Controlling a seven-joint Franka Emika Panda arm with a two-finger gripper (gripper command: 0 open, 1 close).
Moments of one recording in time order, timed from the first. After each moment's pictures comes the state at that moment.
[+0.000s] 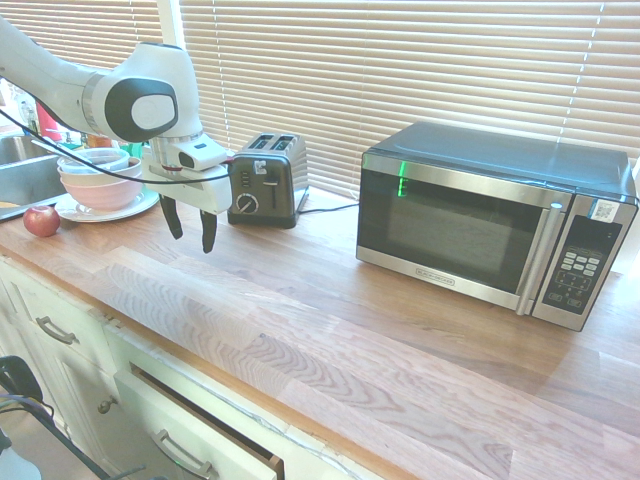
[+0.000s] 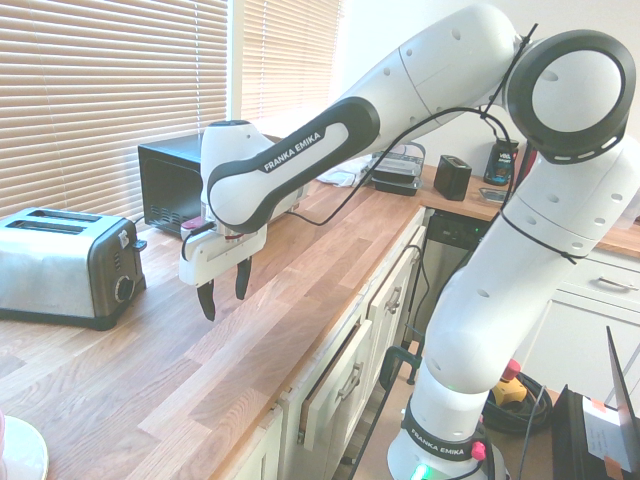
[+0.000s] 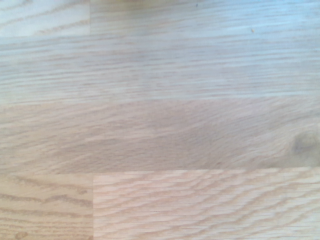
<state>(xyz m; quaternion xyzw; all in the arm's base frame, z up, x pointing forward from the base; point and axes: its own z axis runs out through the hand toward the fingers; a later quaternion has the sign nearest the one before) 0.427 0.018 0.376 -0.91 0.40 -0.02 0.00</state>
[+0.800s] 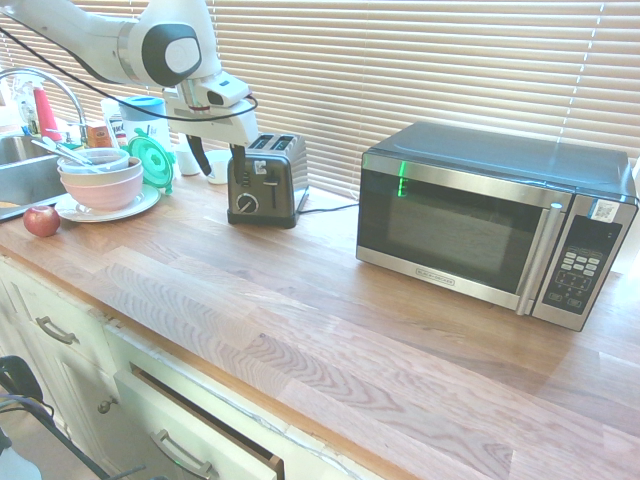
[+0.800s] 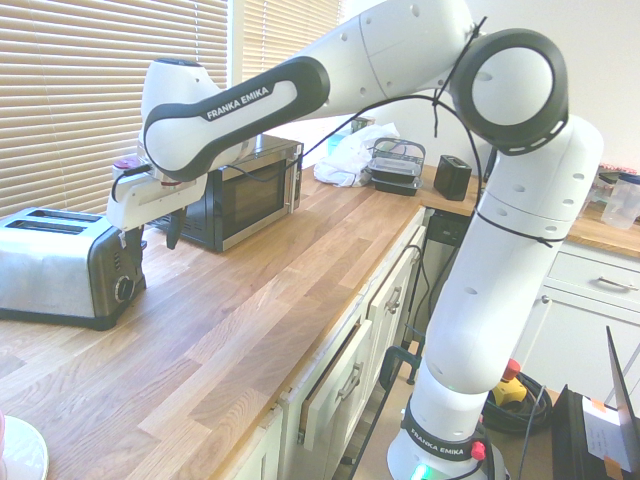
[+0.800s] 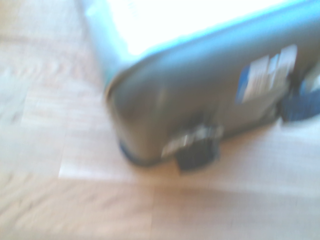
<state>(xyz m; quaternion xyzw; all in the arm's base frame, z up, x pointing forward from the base) 0.544 0.048 0.467 -0.93 0.35 -0.11 0.05</state>
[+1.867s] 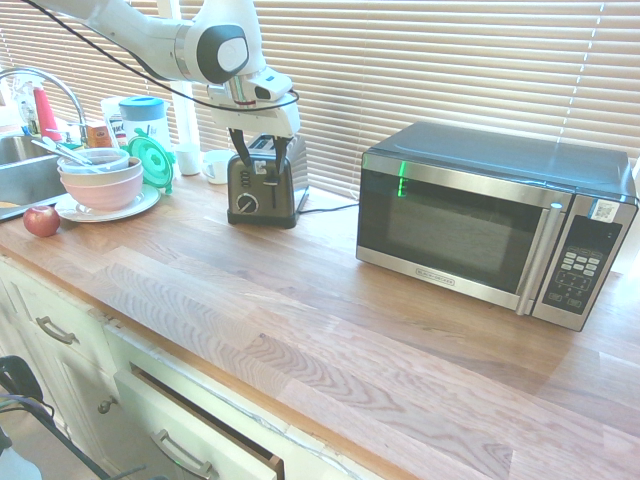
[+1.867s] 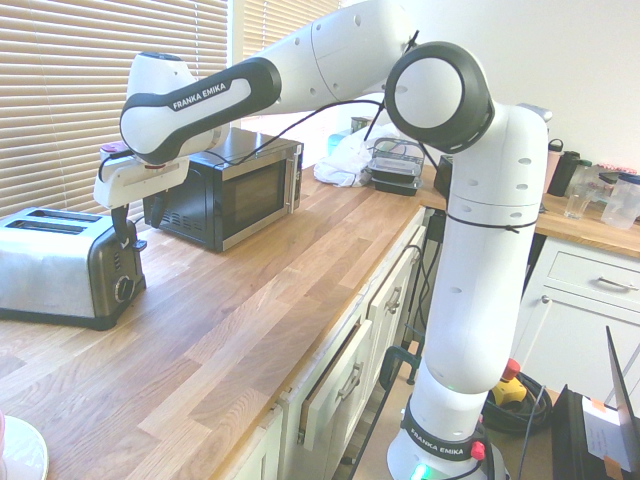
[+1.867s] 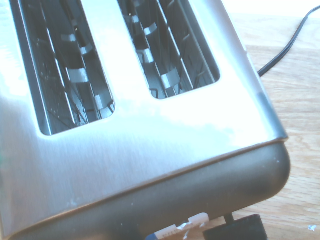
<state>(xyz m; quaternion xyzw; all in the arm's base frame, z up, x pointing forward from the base) 0.607 0.012 0.472 -0.93 0.35 -0.13 0.05</state>
